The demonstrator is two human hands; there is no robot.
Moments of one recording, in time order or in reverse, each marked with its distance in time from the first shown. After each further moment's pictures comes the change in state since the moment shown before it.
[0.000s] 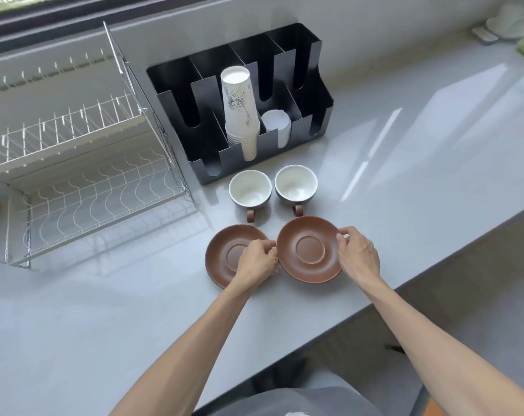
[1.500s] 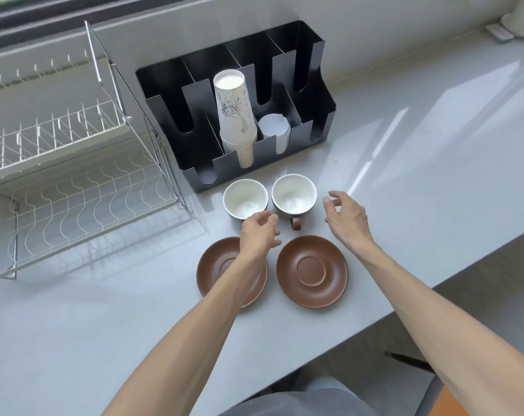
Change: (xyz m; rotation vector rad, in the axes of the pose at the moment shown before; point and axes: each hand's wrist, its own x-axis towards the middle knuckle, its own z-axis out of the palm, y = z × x) left_hand 0.056 0.059 -0.002 -0.478 0.230 -0.147; right_hand 0.078 -0.054 -0.019 0.196 -0.038 -0.129
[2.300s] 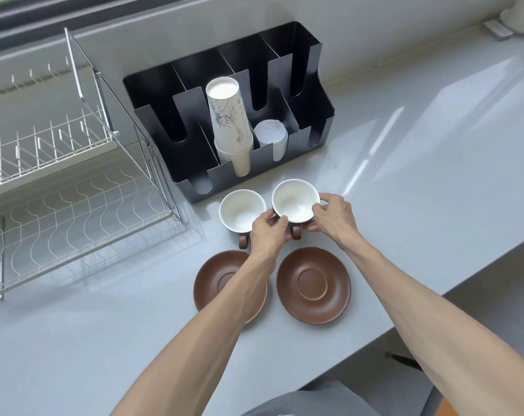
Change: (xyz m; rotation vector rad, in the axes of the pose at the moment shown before) left_hand 0.031 0.008 0.029 -0.127 -0.050 0.049; right_hand 0.032 -0.028 0.014 0.151 -0.093 0.131
